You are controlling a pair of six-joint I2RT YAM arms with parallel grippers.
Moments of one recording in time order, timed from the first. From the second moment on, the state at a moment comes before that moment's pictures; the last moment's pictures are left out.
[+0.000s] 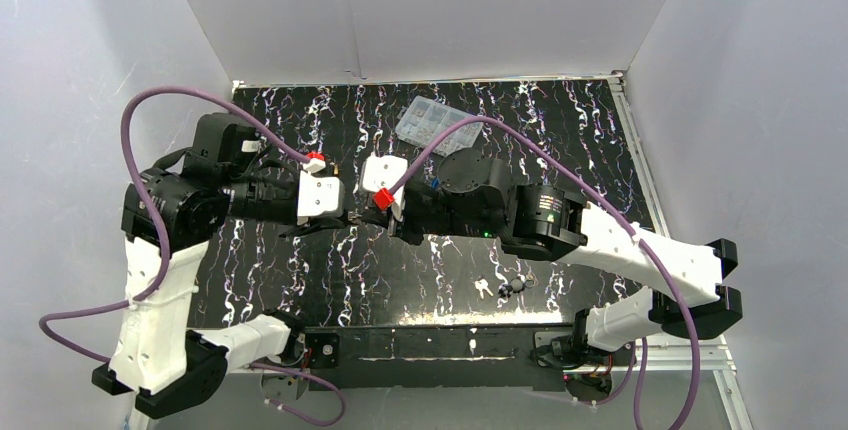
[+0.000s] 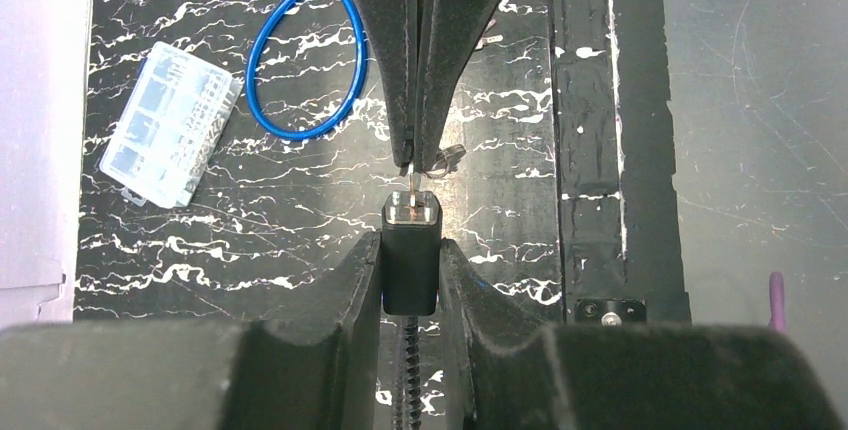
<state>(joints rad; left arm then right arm) -0.42 1.12 1.88 -1.63 0.77 0.99 1.36 1.38 1.67 -0.54 -0.04 -0.24</state>
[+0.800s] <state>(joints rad) -0.42 1.04 1.73 -1.63 0.62 1.05 1.36 1.30 1.59 -0.61 0.01 -0.20</state>
